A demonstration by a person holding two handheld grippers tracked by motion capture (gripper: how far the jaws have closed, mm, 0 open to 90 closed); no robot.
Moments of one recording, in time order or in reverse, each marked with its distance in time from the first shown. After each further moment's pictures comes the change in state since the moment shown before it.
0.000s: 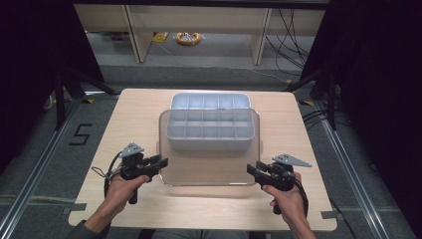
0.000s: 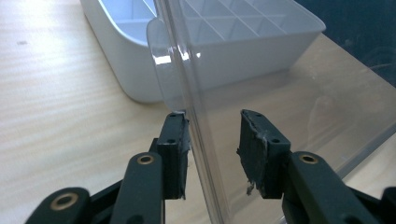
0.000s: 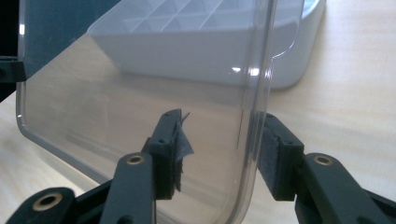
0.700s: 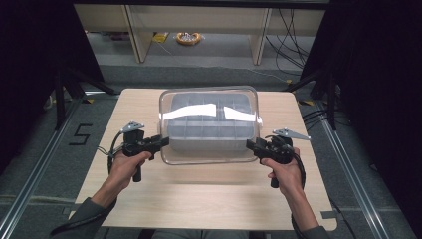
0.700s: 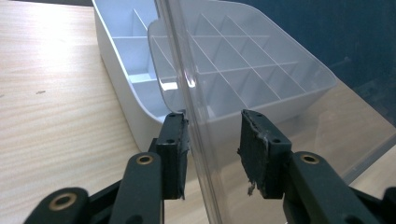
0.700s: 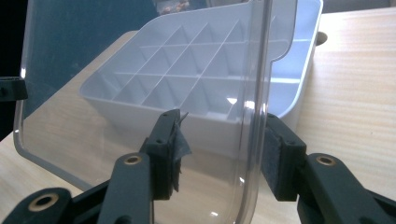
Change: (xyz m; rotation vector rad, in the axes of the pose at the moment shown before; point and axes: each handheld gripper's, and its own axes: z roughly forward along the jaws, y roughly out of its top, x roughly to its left) left arm 0.015 0.051 0.018 -0.041 0.025 -0.051; right arm -0.013 0.062 0.021 -0.068 -0.014 -0.030
